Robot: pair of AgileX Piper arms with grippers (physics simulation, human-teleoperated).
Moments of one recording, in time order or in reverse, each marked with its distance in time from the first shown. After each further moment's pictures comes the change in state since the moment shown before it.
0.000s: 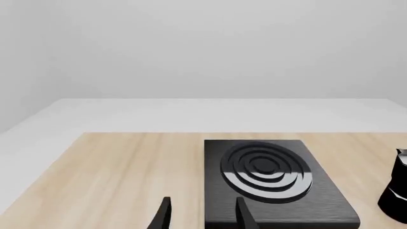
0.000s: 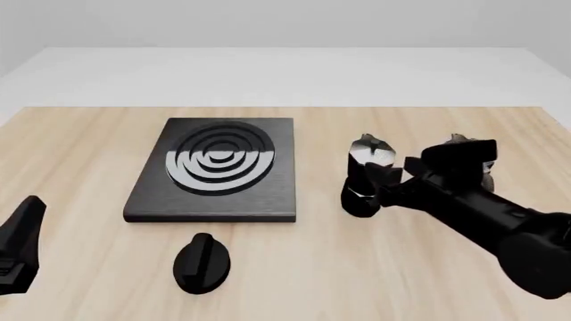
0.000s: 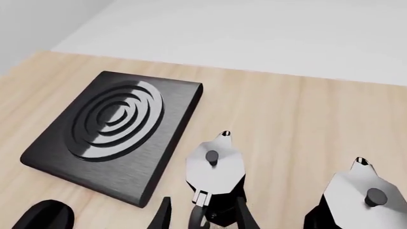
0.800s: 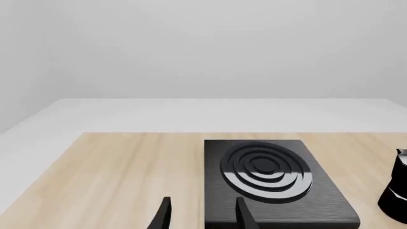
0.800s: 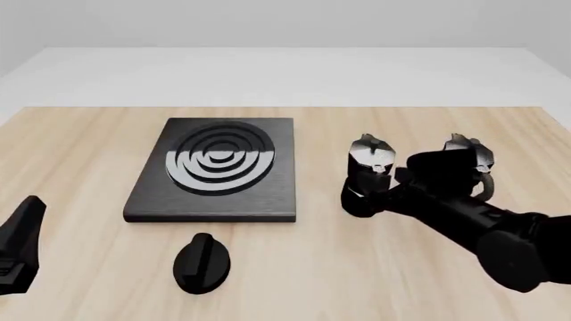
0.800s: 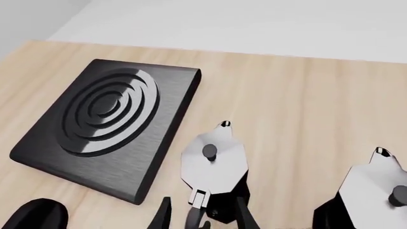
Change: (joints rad) left arm 0.000 0.000 0.000 0.000 0.000; right arm 0.005 0.130 -0.015 -0.056 0.033
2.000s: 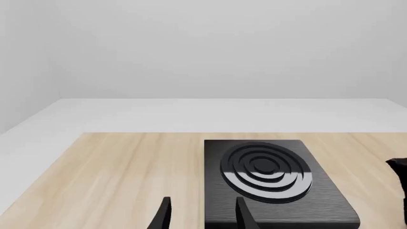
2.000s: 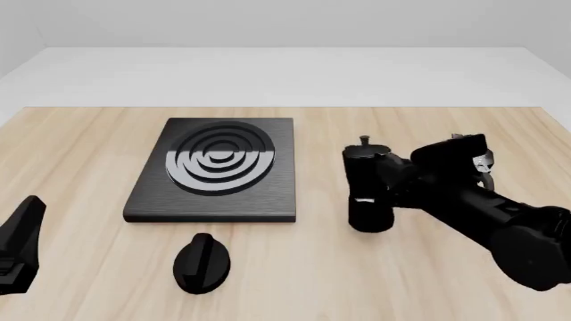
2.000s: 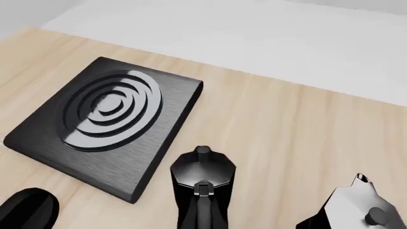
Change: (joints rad) left arm 0.000 0.000 0.000 0.000 0.000; right arm -0.001 -0.104 -0.013 0.078 -0.146
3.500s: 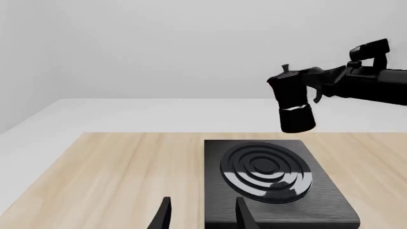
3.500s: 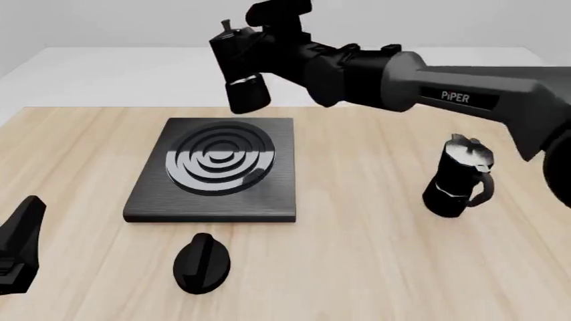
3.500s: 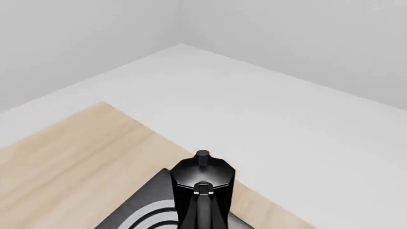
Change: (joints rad) left arm 0.000 0.000 0.000 0.000 0.000; right arm 0.230 0.646 -1.222 0.356 -0.078
